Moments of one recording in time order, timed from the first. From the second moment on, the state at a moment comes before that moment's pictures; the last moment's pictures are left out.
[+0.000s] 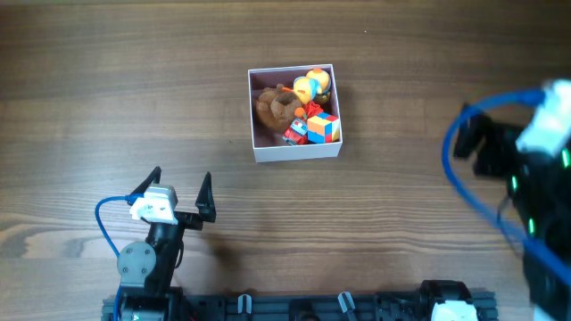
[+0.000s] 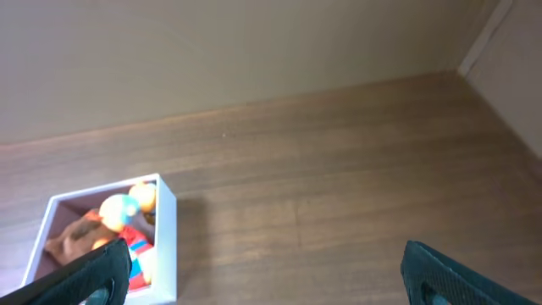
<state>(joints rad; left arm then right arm) -0.07 0.01 0.01 -0.06 0.09 -0.12 -0.05 0.82 1.33 -0.97 0.04 0.11</state>
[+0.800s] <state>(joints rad) -0.07 0.01 0.01 -0.06 0.09 -0.12 -0.05 0.24 0.55 -0.35 -0.09 0.33</state>
